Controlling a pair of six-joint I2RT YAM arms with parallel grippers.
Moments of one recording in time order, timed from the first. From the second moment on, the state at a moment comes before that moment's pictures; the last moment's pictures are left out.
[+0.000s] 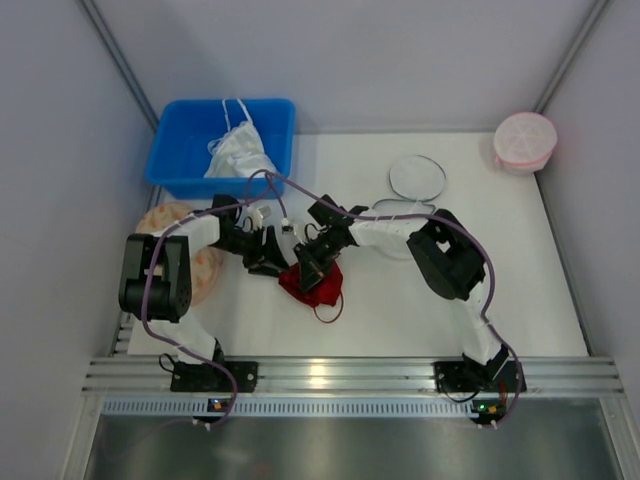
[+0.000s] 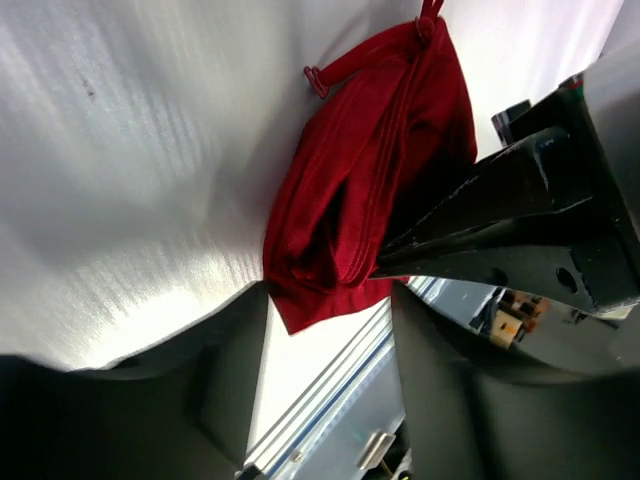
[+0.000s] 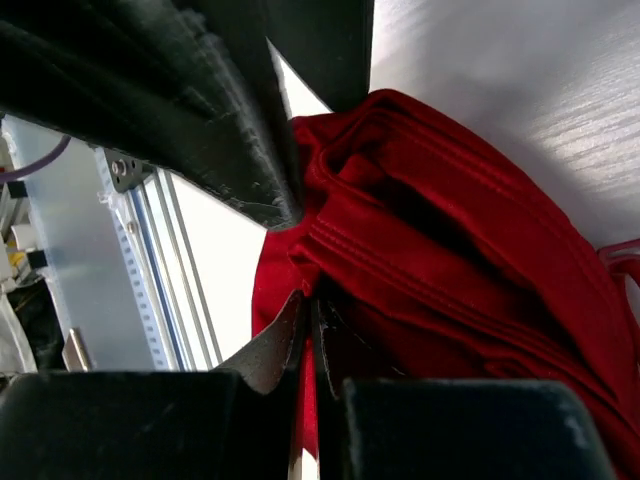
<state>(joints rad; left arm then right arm) -0.08 1.70 0.93 -0.63 0.85 -0.10 0.82 2.14 1.49 -0.48 -0.83 0.04</state>
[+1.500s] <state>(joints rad) -0.17 1.84 0.92 -0.48 0.92 -0.22 0.63 1.91 1.43 -0.39 -0.77 0.05</state>
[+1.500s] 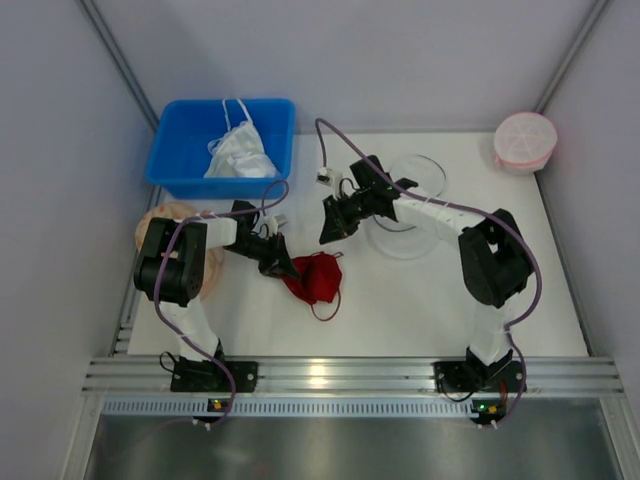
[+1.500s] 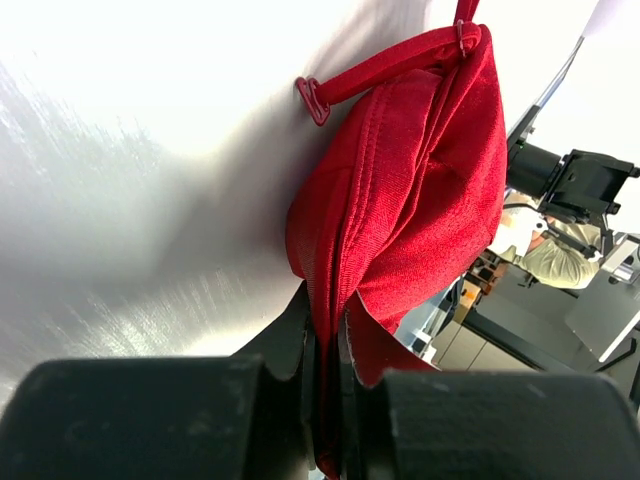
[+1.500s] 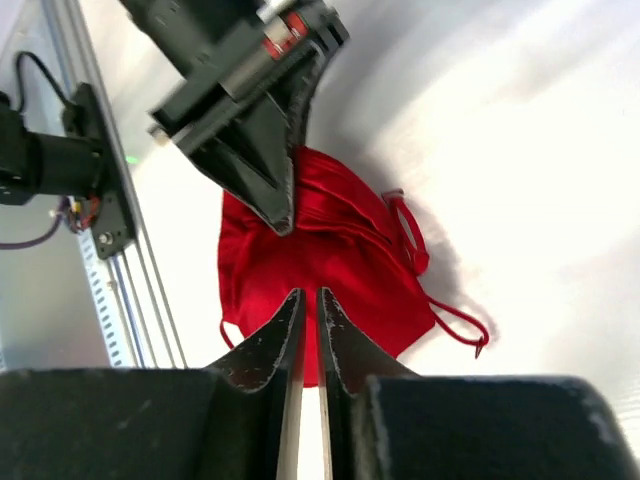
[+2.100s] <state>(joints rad) -0.17 1.85 0.92 -0.46 0.93 -0.26 0.71 2.09 1.40 -0.41 -0.70 0.01</state>
